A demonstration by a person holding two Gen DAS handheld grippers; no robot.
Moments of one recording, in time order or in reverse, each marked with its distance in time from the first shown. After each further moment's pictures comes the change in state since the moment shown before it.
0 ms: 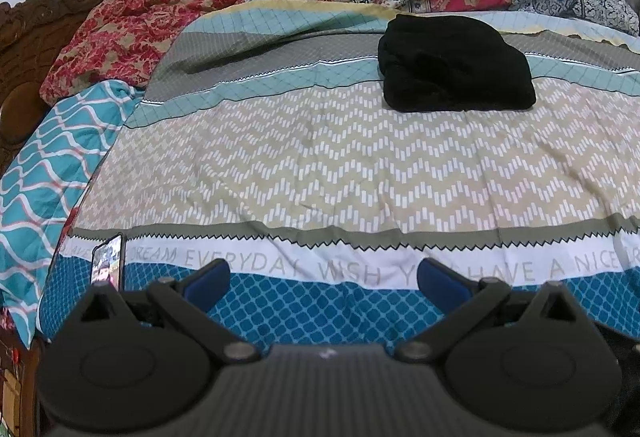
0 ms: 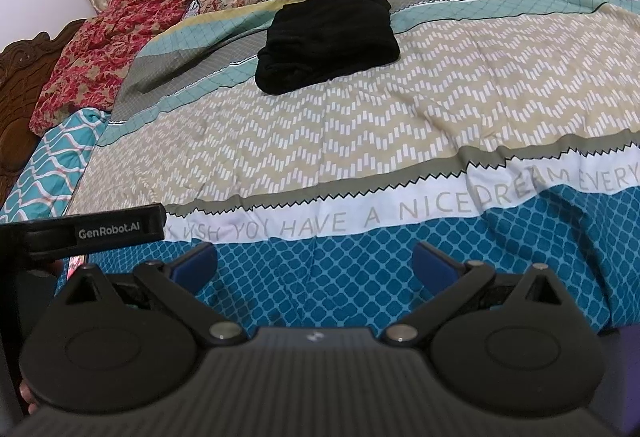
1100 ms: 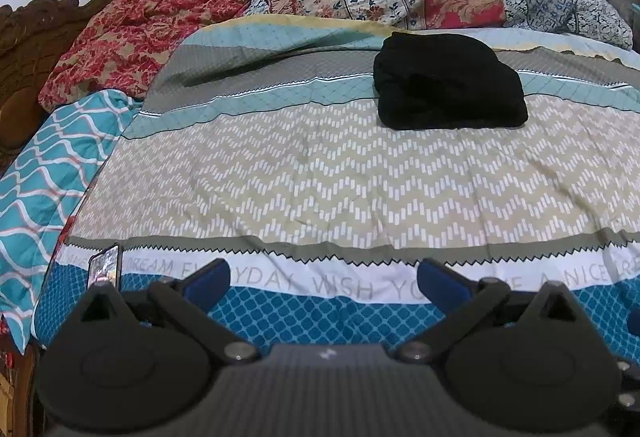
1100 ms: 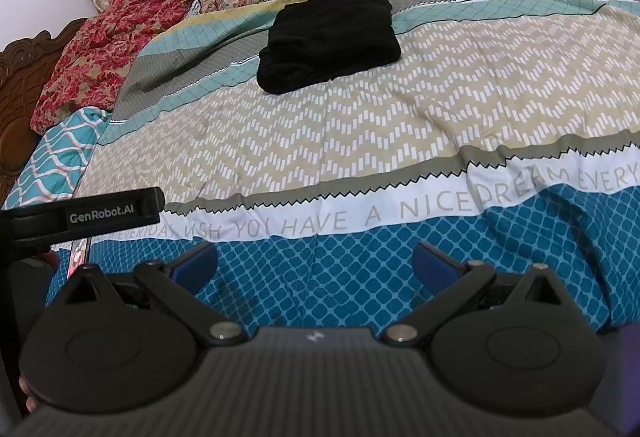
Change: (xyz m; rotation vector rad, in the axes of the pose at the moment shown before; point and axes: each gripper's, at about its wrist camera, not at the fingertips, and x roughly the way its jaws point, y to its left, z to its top) left arm -0.009 -0.004 0.003 -0.014 -0.045 -0.011; right arm 0.000 0.003 -0.002 -0.003 0.000 -0.001
